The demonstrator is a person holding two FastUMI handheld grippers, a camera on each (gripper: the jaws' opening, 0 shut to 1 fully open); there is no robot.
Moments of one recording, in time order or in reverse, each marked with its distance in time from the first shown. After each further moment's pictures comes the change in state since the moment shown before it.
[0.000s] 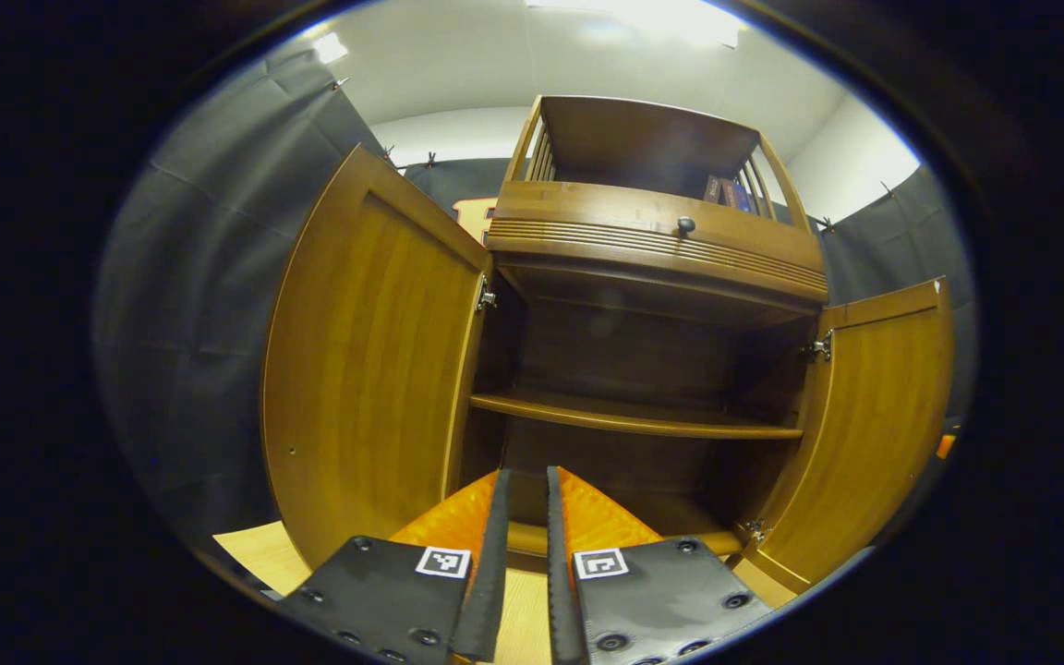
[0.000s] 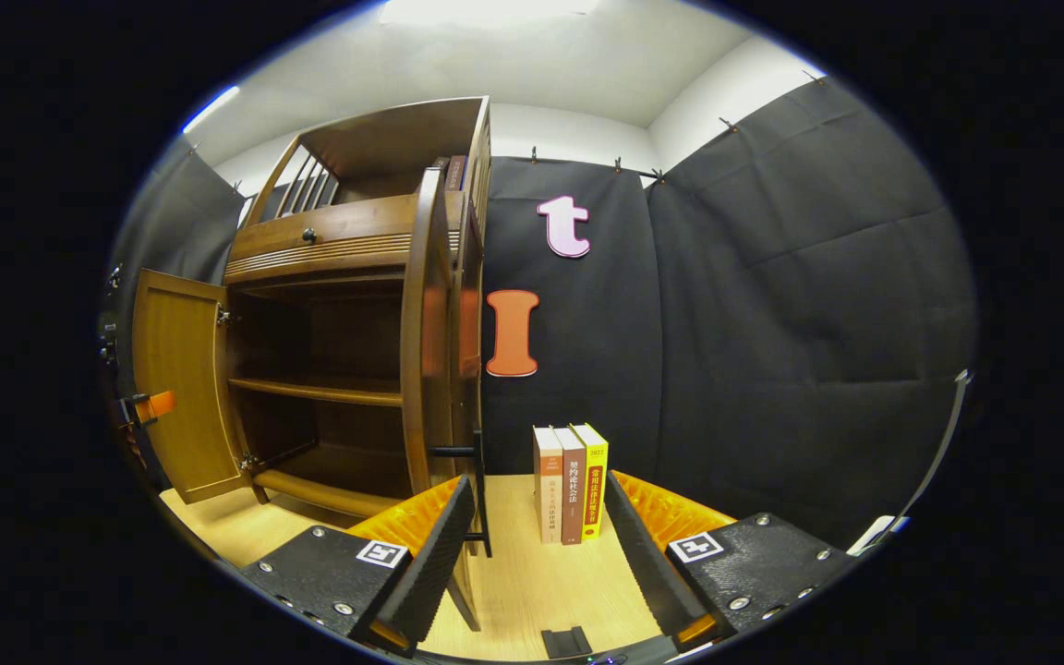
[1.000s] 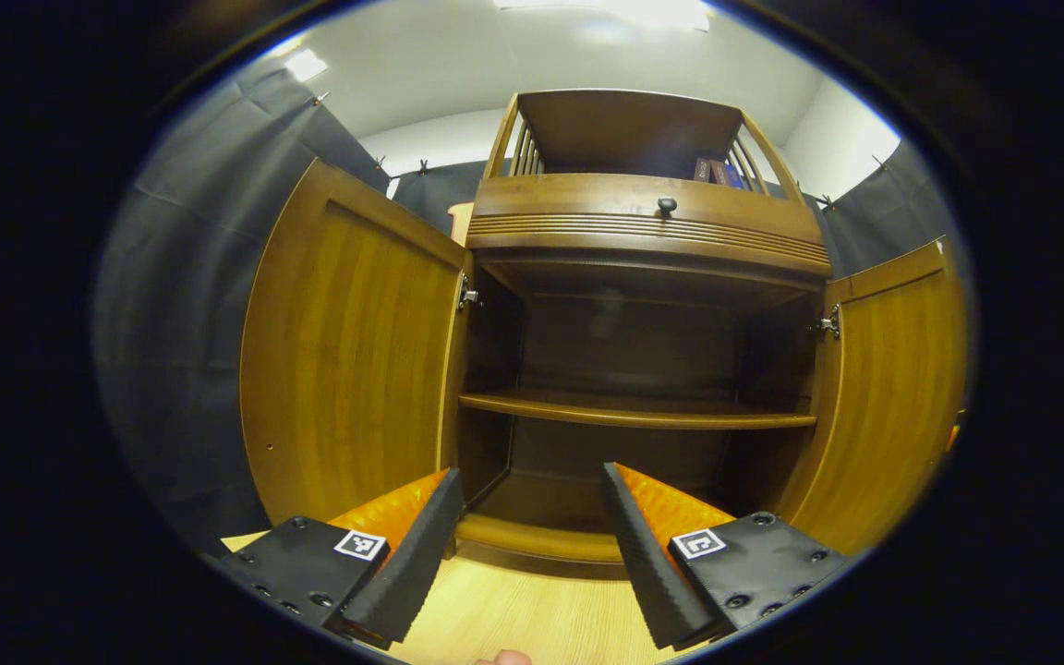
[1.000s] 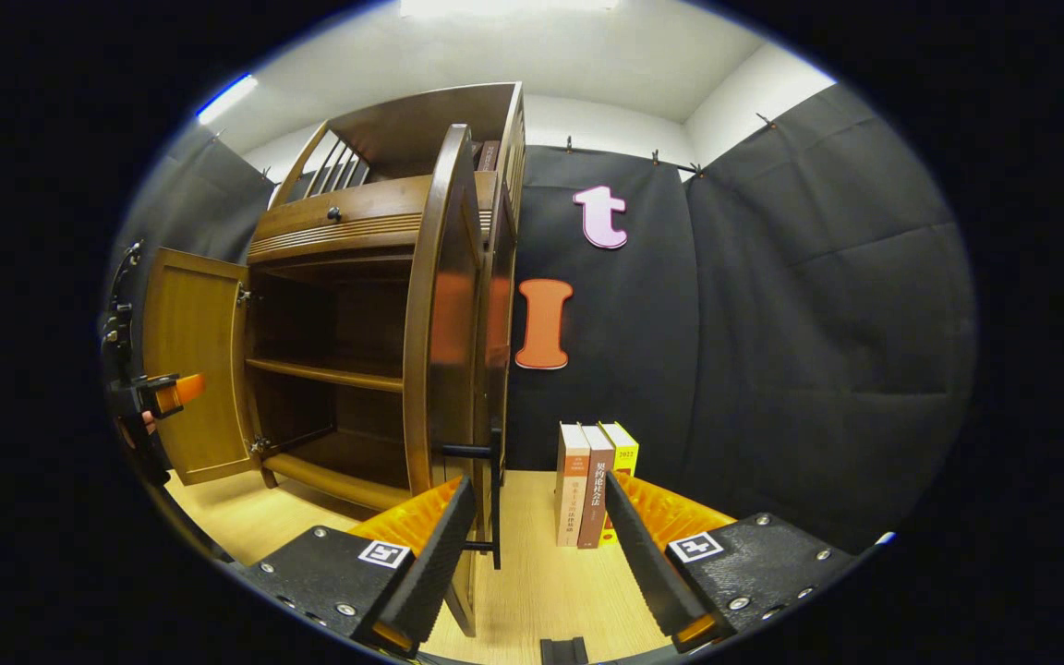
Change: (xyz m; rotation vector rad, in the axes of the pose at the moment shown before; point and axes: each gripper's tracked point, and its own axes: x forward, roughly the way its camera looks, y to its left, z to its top) left arm 0.013 -0.019 -0.007 0.059 0.004 0.038; right arm 0.032 0.022 -0.008 -0.038 0.016 0.097
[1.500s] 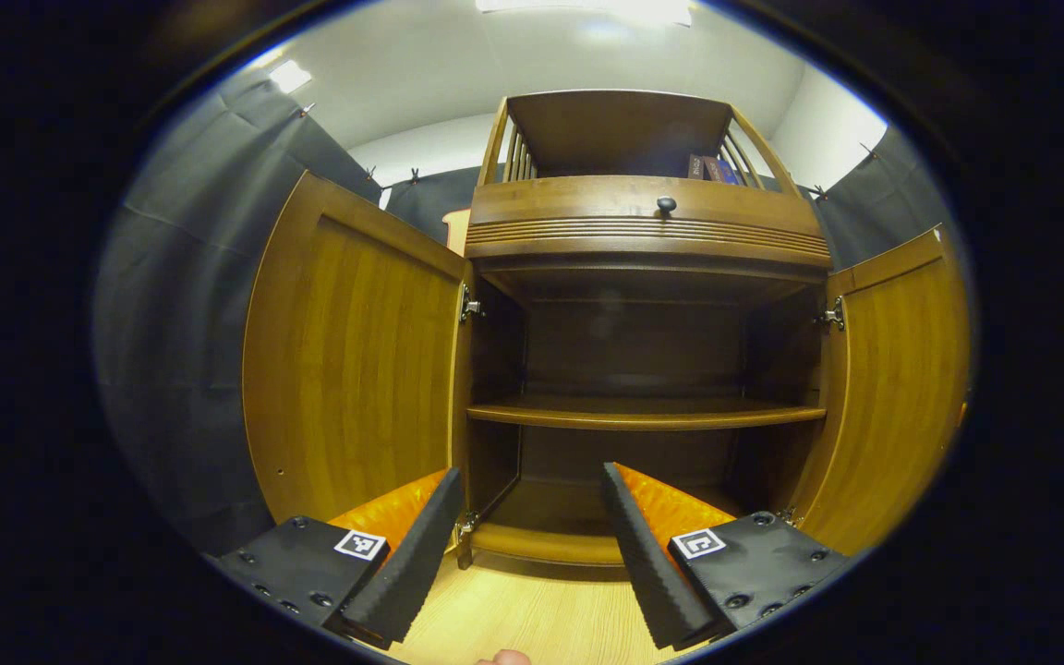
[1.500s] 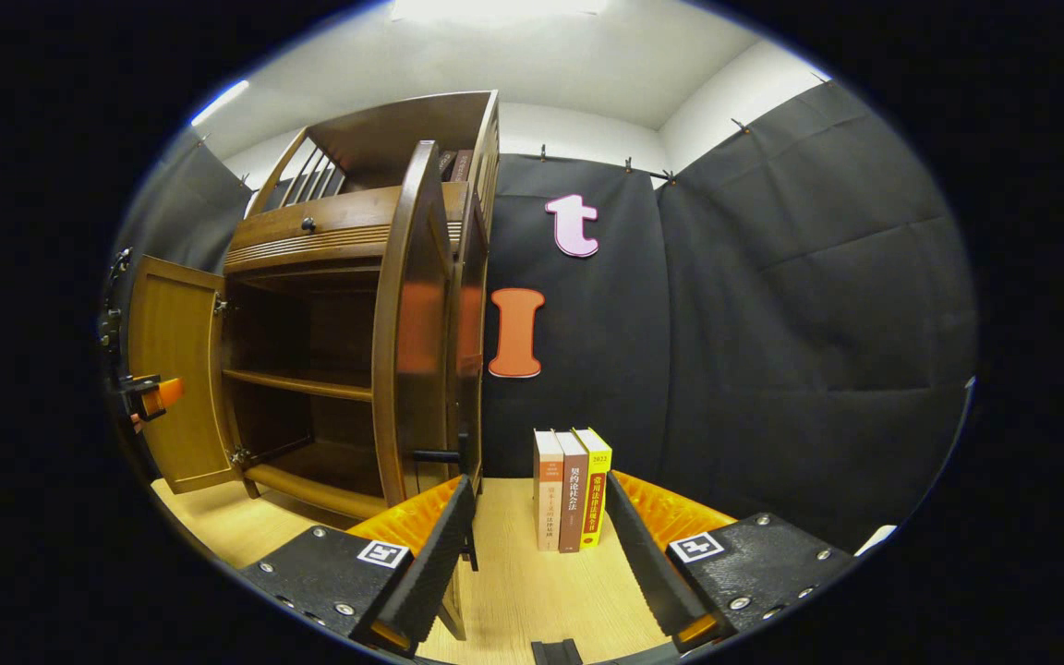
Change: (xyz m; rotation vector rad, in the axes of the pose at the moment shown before) left arm 0.007 0.003 0.013 0.054 -0.031 -0.017; right arm -0.007 -0.023 0.003 0.014 -0.025 -0.087
